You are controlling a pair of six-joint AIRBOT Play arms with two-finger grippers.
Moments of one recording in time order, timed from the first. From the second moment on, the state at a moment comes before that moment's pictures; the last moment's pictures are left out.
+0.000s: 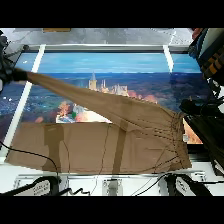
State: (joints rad) left arm 0.29 -1.31 1.31 1.67 -0.61 -1.38; right arm -0.36 -1.00 0.92 -1.19 1.00 1.45
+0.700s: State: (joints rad) left arm 0.50 -1.30 0.90 1.67 -0.66 -1.39; right arm -0.36 -1.00 0.92 -1.16 1.00 1.45
